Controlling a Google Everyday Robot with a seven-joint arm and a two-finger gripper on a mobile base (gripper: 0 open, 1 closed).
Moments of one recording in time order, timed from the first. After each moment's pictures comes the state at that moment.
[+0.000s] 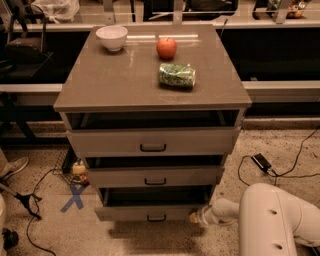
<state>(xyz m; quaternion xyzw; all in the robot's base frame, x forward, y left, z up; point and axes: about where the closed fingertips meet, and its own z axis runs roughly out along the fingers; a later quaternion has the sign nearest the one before) 0.564 -0.183 0.134 -0.10 0.96 0.20 0.17</state>
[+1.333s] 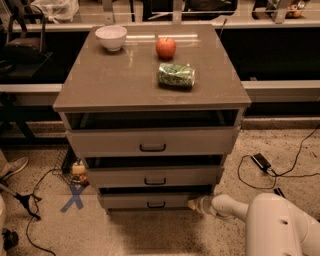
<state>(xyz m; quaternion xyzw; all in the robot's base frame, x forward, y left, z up) 0.636 -0.179 0.151 -0.08 0.94 0.20 0.27</state>
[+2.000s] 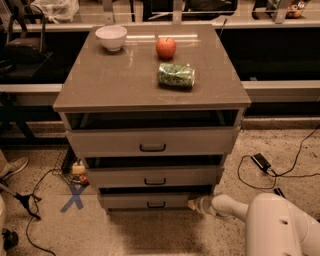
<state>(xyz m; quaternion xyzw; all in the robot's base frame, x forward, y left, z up) 0.636 -0.179 0.151 -0.08 0.94 0.20 0.27</state>
